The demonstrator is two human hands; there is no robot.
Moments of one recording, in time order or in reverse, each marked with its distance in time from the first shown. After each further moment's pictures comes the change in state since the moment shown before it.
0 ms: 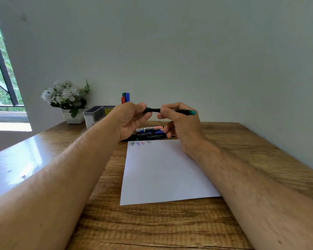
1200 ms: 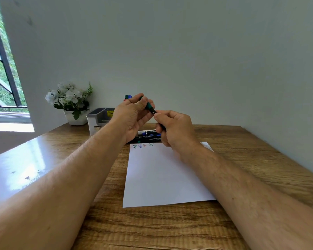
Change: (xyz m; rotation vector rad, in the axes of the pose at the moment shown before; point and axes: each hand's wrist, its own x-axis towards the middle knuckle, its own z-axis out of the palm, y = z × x) left_hand 0.002 -0.004 0.001 -0.096 -0.117 0.212; right_hand -0.010 -0.003 0.023 -0.017 -0.024 0.109
